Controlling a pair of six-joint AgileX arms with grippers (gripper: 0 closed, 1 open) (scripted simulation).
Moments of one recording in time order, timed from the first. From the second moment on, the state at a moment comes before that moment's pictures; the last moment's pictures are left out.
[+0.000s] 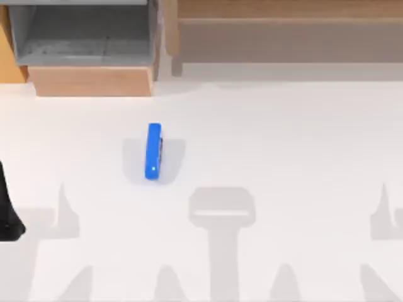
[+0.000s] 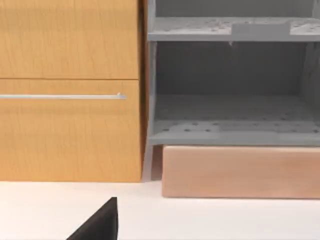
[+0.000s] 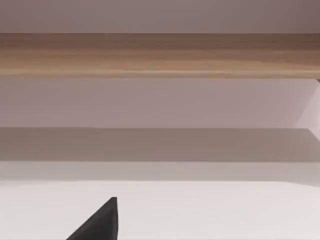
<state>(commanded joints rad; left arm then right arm) 0.00 0.00 0.00 0.00 0.00 0.00 0.00 0.00 0.00 0.00 0.00 0.00</state>
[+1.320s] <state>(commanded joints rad) 0.22 1.69 0.81 0.84 0.36 1.05 0.00 0.00 0.00 0.00 0.00 0.00</state>
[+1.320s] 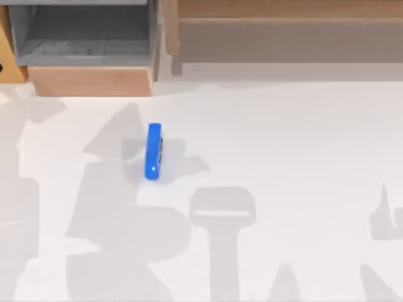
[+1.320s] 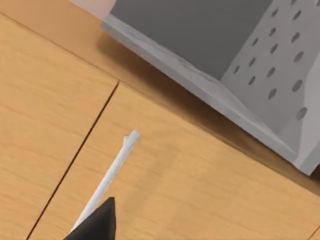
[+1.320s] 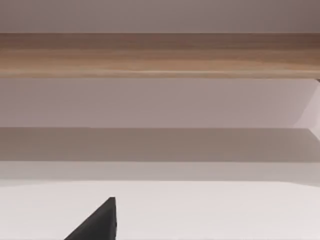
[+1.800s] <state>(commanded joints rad) 0.38 2.18 1.05 1.11 0.45 1.48 0.00 0.00 0.00 0.00 0.00 0.00</state>
